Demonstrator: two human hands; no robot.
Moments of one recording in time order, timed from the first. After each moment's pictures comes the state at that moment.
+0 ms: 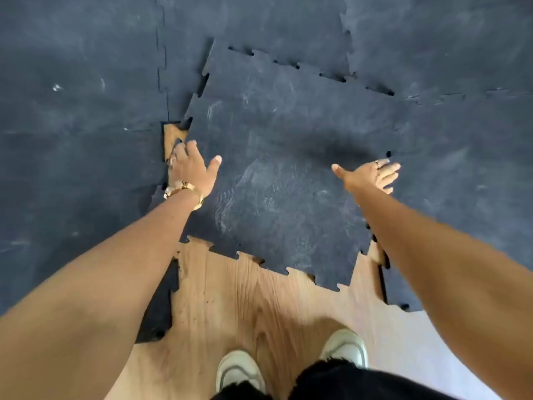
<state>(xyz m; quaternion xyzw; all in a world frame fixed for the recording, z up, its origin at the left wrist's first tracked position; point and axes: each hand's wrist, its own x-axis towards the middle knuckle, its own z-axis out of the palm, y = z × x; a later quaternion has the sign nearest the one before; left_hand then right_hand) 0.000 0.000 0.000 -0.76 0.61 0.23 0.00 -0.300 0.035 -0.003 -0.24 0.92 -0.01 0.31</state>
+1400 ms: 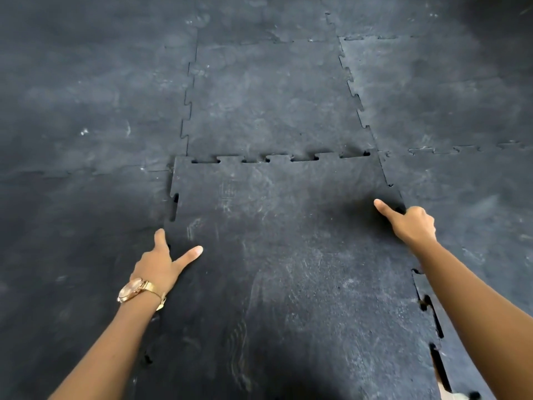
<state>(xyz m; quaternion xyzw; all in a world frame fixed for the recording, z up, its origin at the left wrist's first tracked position) 0.096 0.083 -0.048 -0.81 0.52 0.28 0.01 -0.354 0.052 -0.042 -0.31 0.89 -0.15 0.29</state>
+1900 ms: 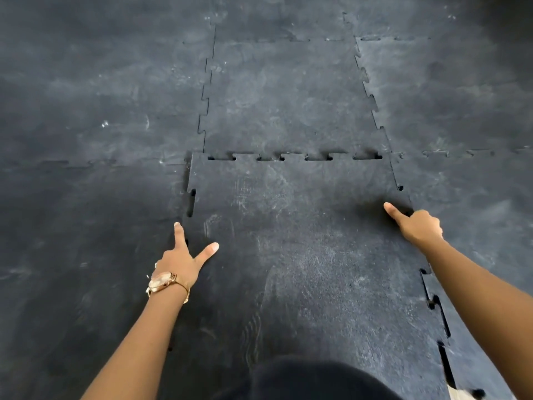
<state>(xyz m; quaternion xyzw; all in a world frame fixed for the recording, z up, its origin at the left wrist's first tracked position) 0.087 0.093 -0.039 -0.83 0.48 0.29 0.06 -0.350 0.048 -0.041 -0.34 0.89 -0.05 0.29</state>
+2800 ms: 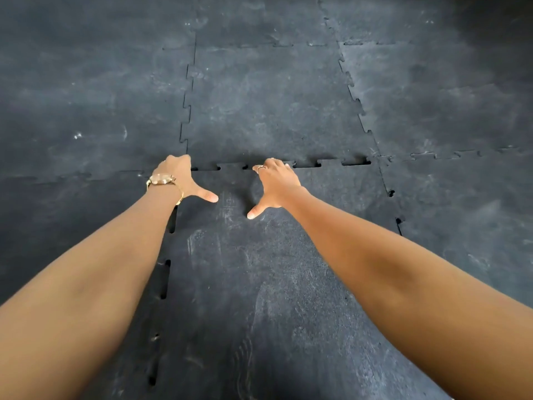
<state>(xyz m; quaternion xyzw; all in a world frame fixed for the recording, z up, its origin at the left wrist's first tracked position) 0.076 -0.094 -0.016 -0.72 0.67 0.18 0.08 -0.145 -0.070 -0.032 -0.78 0.60 0.09 0.16</state>
